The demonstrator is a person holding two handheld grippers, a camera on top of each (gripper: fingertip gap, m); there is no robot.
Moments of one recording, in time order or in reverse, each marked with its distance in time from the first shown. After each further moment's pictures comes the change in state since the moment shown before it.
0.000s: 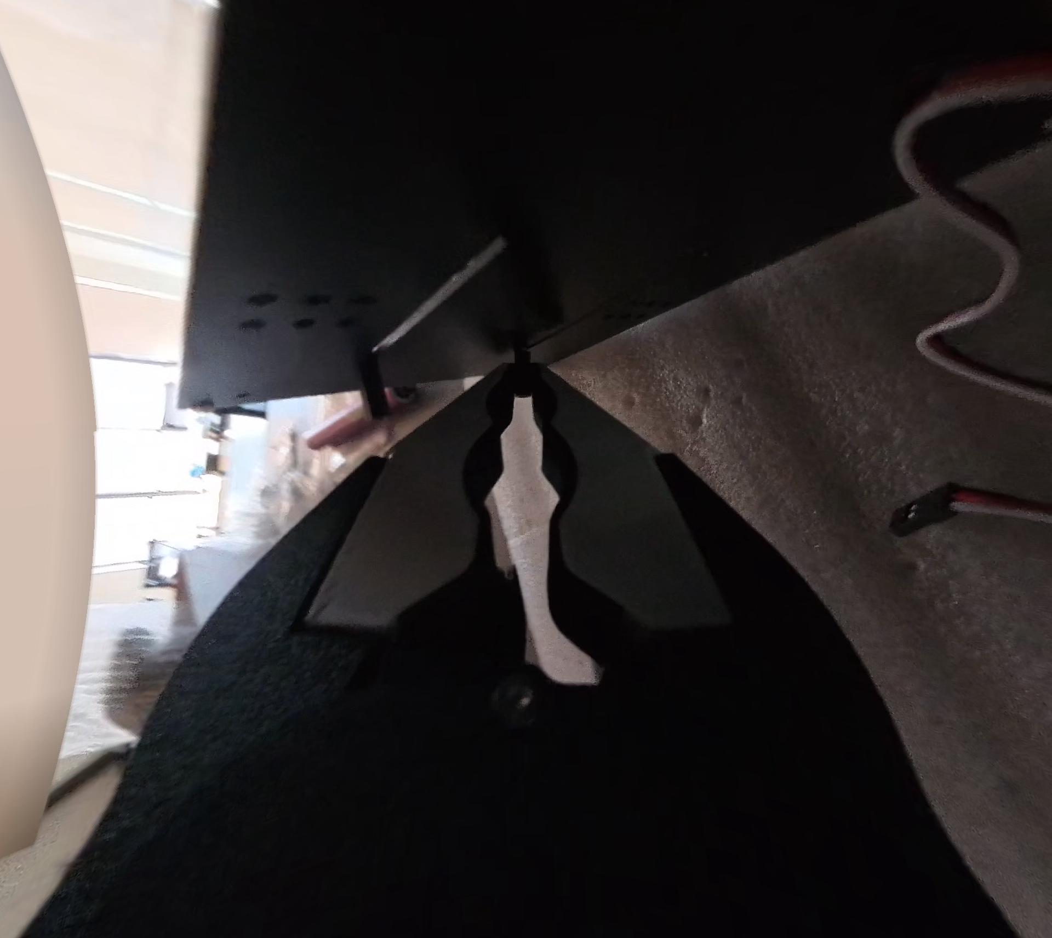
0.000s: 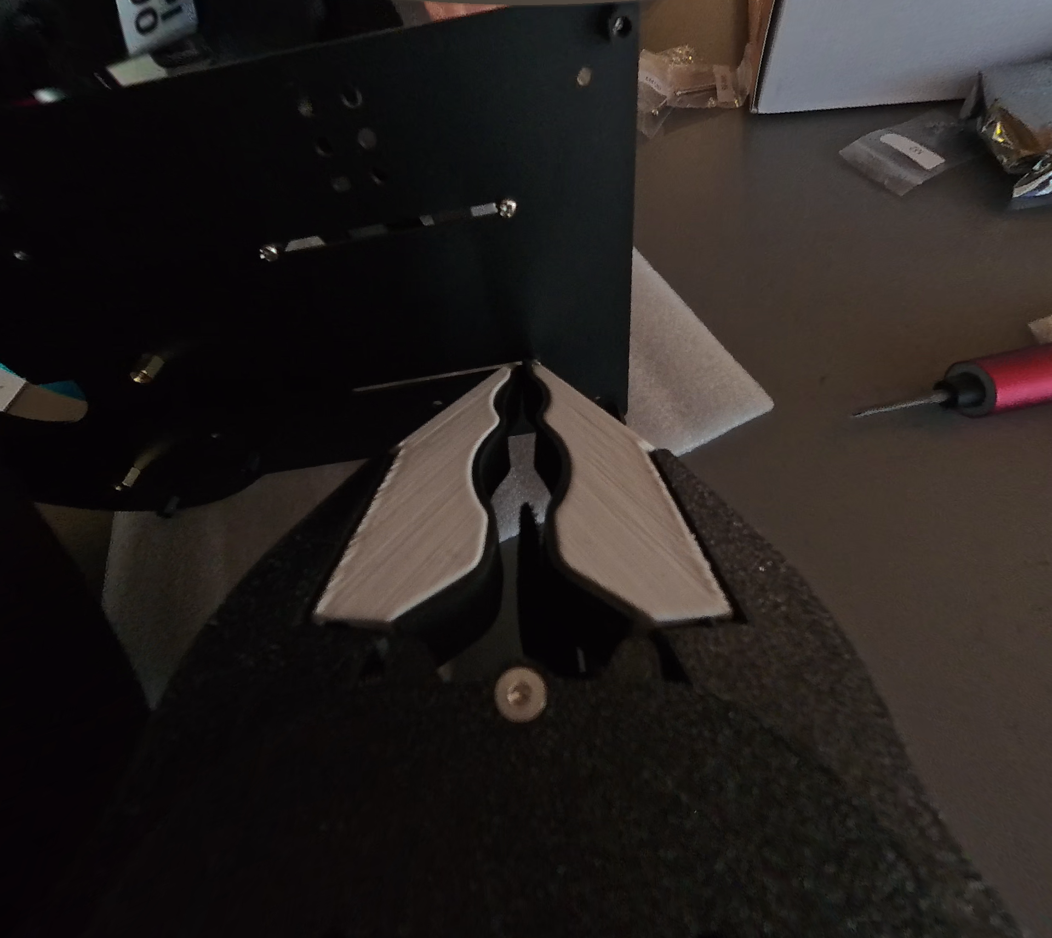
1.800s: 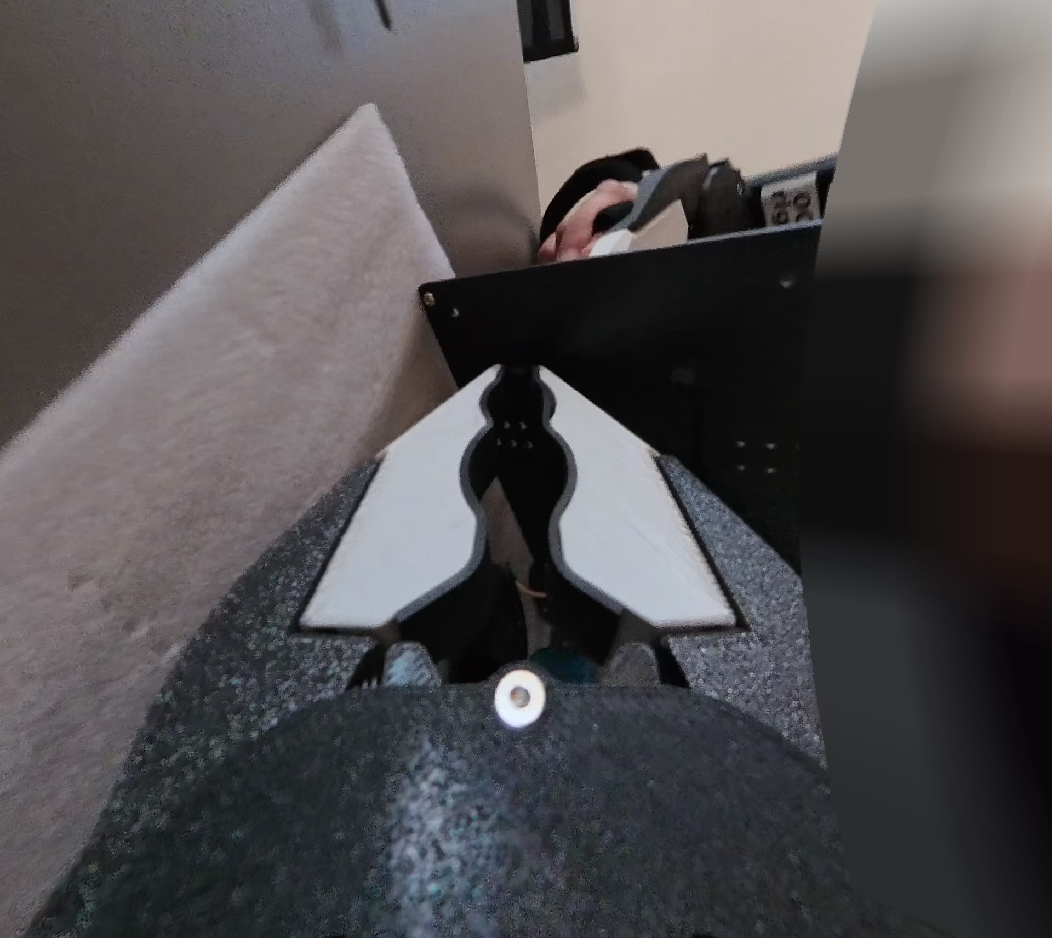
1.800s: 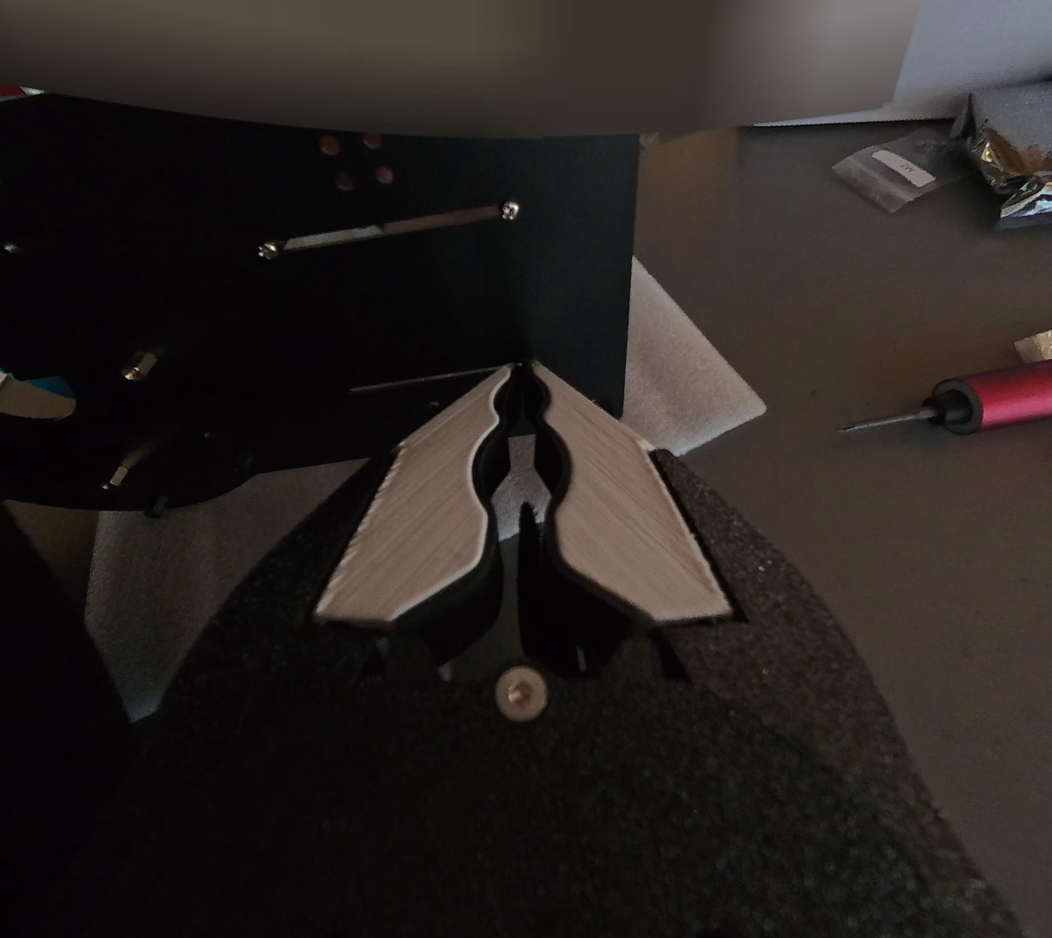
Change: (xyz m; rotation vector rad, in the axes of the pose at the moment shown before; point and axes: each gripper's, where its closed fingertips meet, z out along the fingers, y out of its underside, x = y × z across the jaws) left arm 0.000 -0.004 -0.004 0.221 0.684 -2.002; right arm 0.002 -0.002 0.002 0.002 0.007 -0.025
